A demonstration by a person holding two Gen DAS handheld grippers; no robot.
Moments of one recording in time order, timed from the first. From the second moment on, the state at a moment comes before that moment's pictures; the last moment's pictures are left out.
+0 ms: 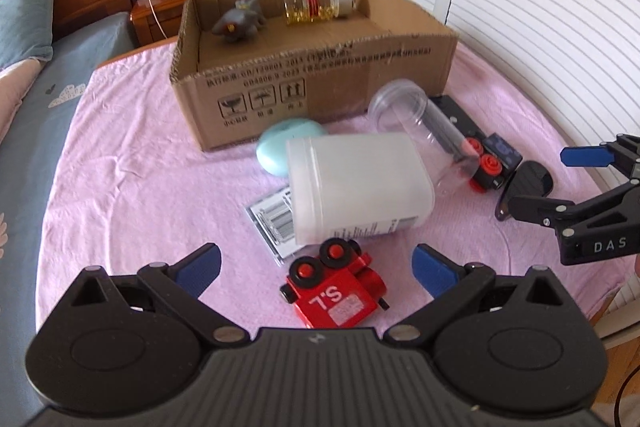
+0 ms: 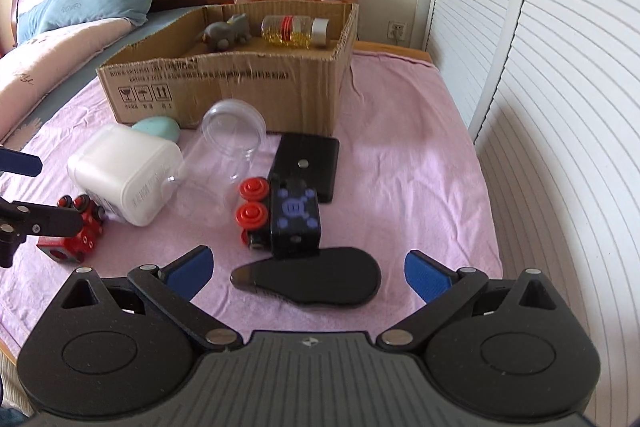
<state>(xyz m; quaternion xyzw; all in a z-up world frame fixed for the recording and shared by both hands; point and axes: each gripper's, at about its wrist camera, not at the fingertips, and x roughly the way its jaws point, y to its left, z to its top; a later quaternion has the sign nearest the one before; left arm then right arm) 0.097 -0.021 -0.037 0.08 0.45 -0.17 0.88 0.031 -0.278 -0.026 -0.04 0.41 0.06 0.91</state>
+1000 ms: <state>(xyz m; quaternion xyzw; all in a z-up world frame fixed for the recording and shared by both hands) 0.071 0.026 -0.068 0.06 0.43 -0.15 0.89 0.022 -0.283 -0.049 -0.04 0.41 0.06 0.91</state>
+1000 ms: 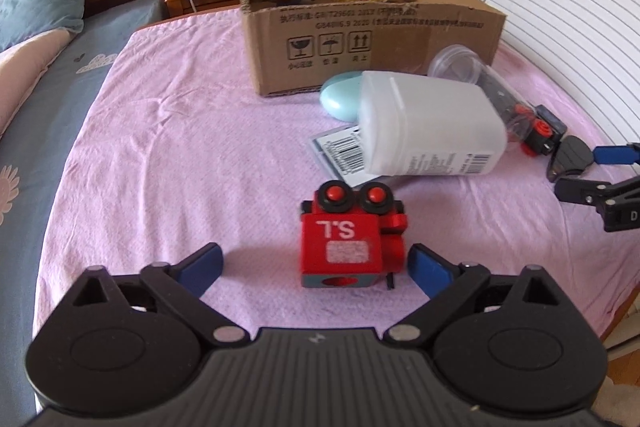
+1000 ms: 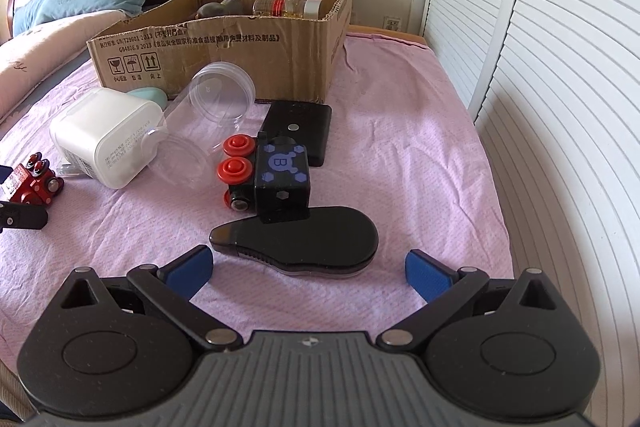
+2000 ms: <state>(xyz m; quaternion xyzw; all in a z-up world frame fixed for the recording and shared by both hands) 0.064 0.016 -0.065 0.06 0.40 -0.16 0.90 0.041 -0.276 -0.048 -0.06 0.41 0.10 0.91</state>
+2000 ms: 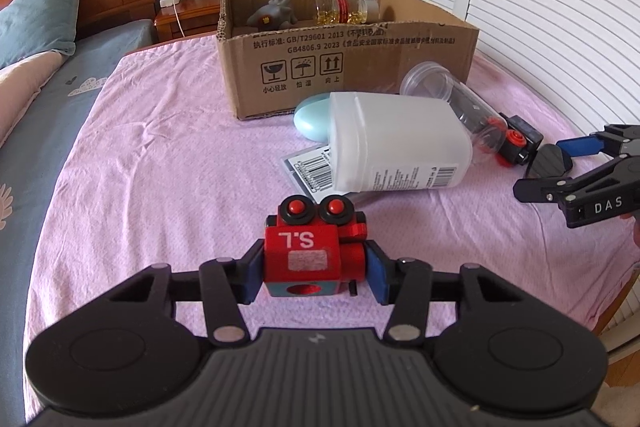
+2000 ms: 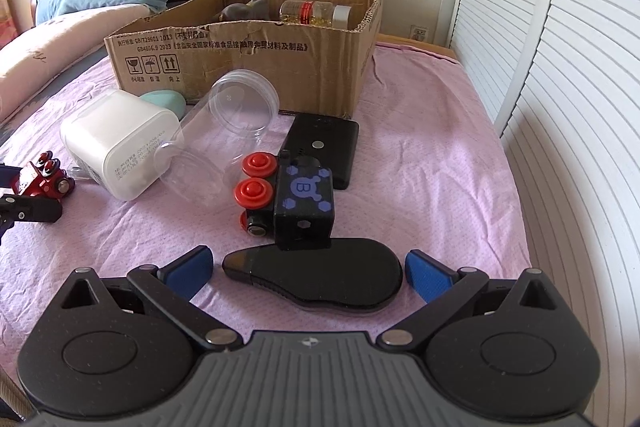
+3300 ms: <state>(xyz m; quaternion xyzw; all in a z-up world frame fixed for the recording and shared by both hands) 0.073 0.039 -0.035 0.09 0.42 -0.19 0.88 0.032 -0.273 -0.013 -0.08 0.42 0.11 0.90</state>
